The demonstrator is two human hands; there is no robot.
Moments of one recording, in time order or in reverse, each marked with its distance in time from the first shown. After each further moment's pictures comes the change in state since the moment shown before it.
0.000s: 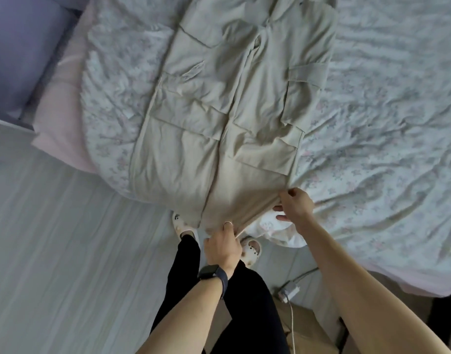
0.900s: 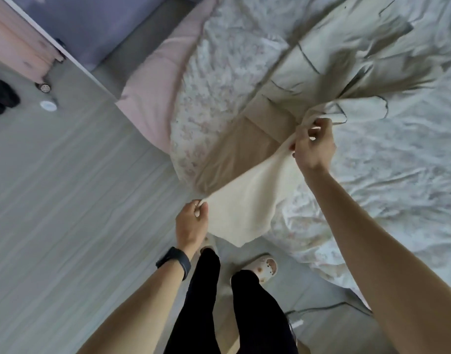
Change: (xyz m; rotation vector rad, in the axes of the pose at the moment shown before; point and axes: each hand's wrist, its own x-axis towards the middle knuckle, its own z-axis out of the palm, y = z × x) left_hand 0.021 -0.199 -0.095 -0.982 0.352 -0.338; right_hand -0.070 -0.193 0.163 -0.006 0.111 -0.694
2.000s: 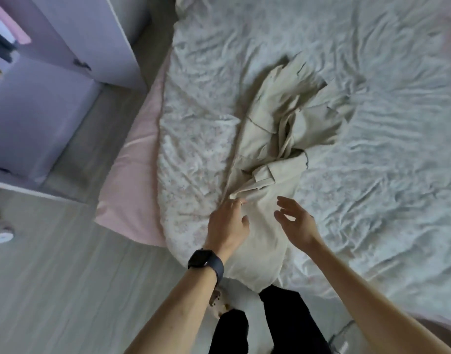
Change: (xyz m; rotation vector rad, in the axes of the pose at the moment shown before) left_hand 0.113 0.216 -0.020 0.617 -0.452 0.727; right_hand -0.023 -0.035 0.025 -0.204 -0.177 0.177
